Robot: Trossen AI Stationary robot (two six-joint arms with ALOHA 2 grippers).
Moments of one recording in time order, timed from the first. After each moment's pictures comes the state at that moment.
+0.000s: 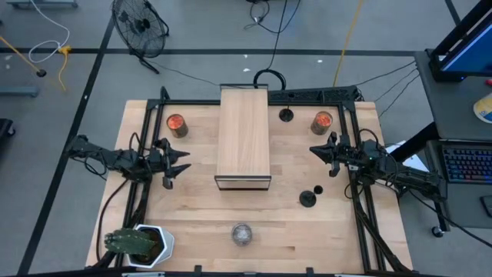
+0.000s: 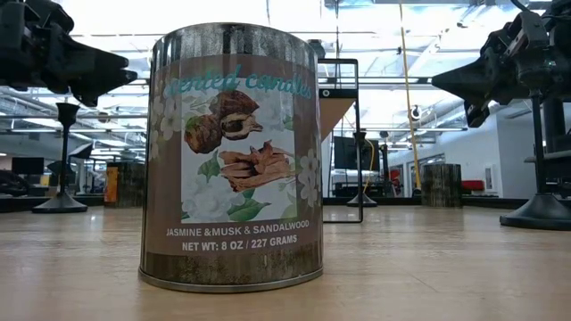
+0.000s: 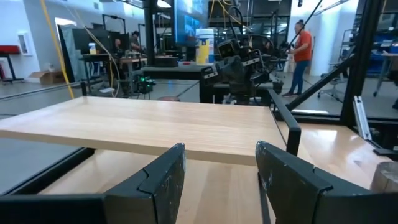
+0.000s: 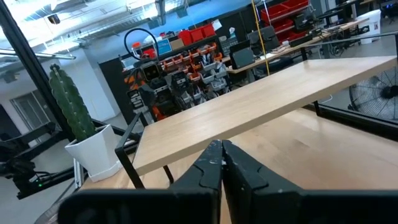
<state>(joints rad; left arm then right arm) -0.34 0.05 0.02 0.11 -0.50 0.02 -0.30 0.01 0.02 0.08 -0.13 0.38</state>
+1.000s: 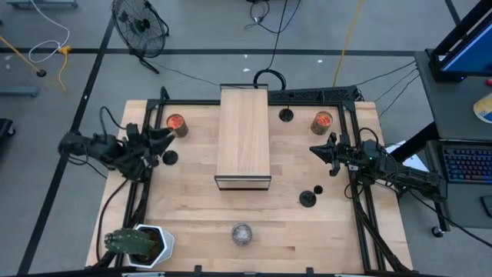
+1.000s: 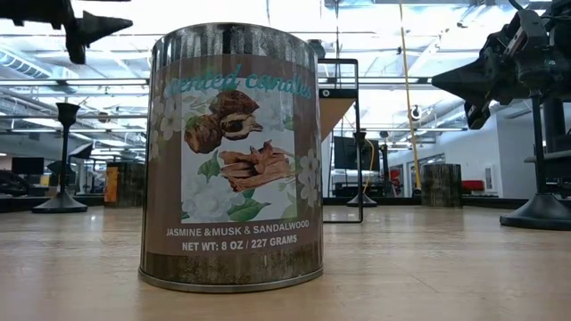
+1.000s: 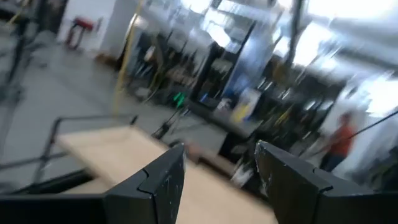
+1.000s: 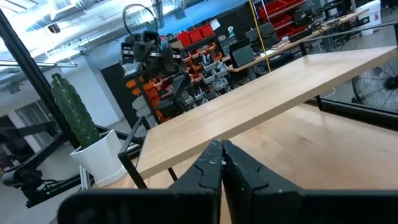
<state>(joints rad) -0.34 0.18 0.40 -0.02 -0.78 -0.30 -0.30 0.01 0.02 0.08 -0.13 0.43</state>
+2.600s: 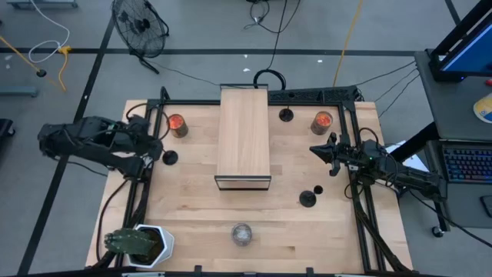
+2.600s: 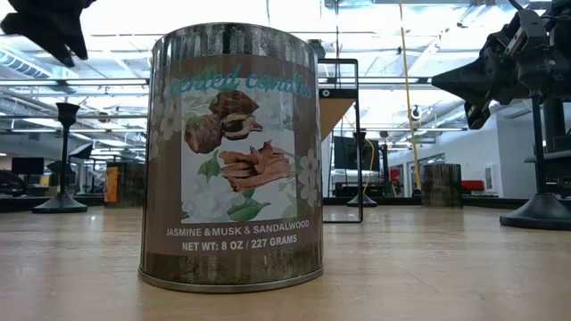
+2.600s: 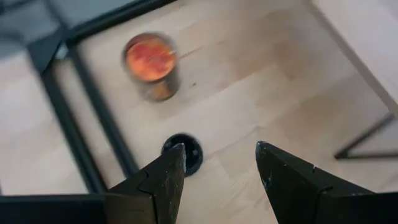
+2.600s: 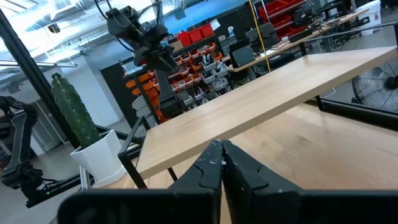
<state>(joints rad) -0.11 0.79 1.12 -1.56 -0.47 -1.14 -0.30 0.01 0.02 0.08 -0.13 0.43</state>
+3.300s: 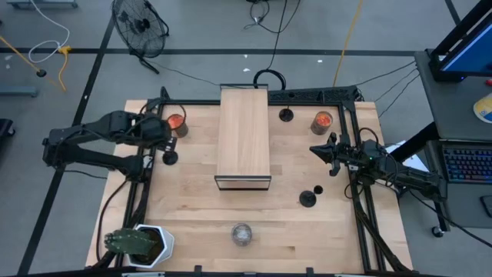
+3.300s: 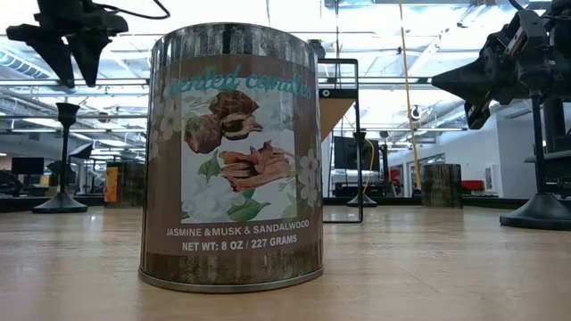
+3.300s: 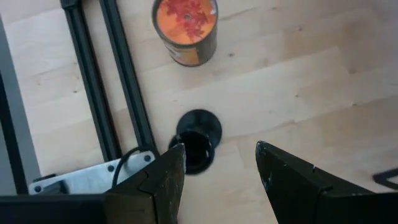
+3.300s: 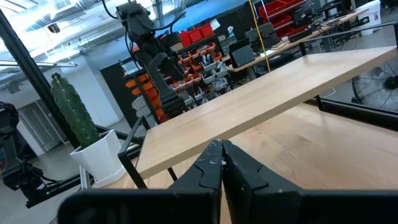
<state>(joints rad) 0.19 0.96 1.12 -1.57 -0.31 -1.08 -0.30 0.01 0.02 0.08 -0.13 0.43</state>
